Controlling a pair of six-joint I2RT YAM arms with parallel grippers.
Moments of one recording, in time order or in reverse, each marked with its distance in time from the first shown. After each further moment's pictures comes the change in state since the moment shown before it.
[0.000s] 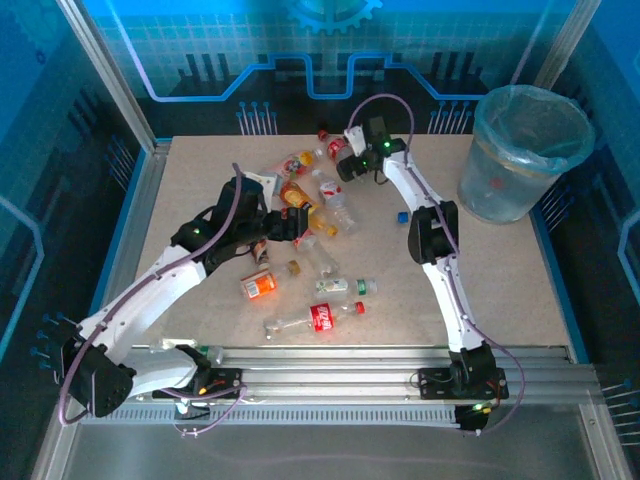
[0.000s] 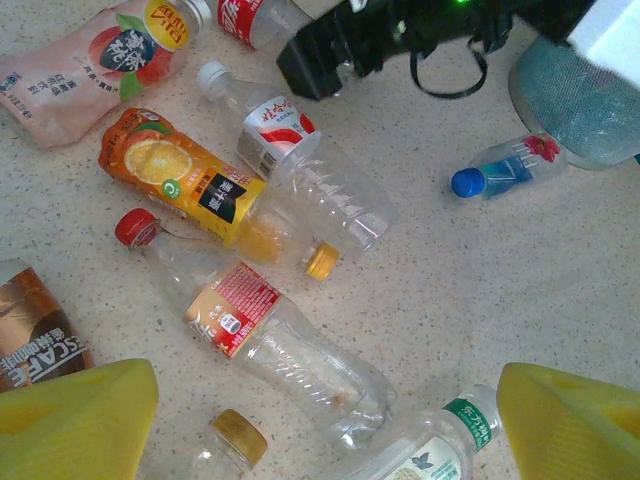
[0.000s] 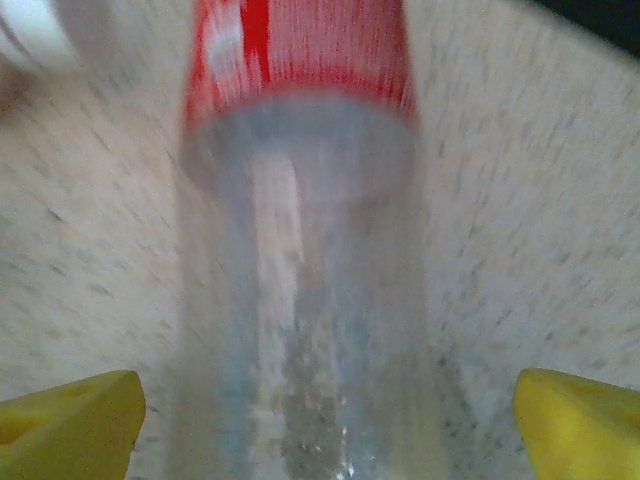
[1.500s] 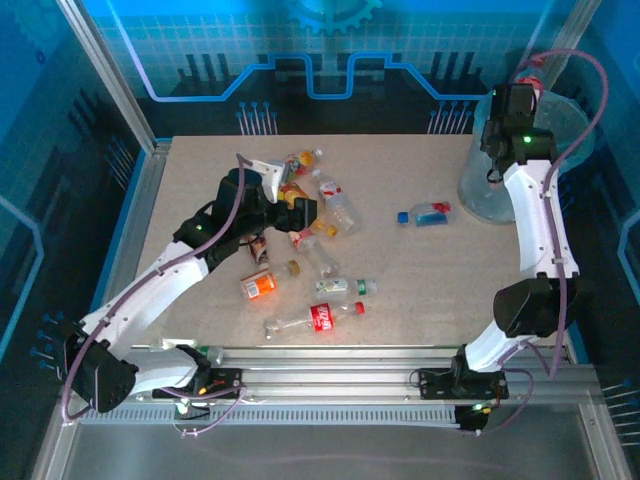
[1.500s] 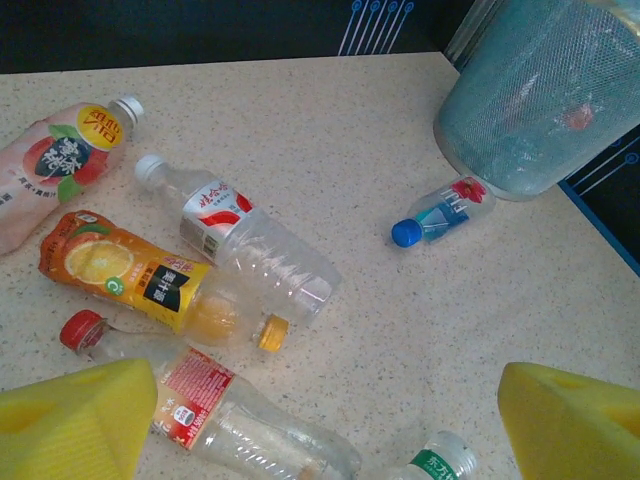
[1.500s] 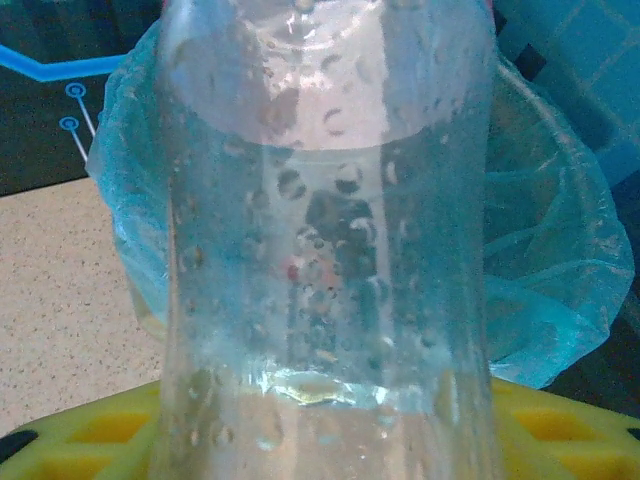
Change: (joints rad) left arm 0.000 0.029 0.021 0.153 0.082 0.082; right arm -0.317 -1.131 -0.762 -0.136 0.610 0.376
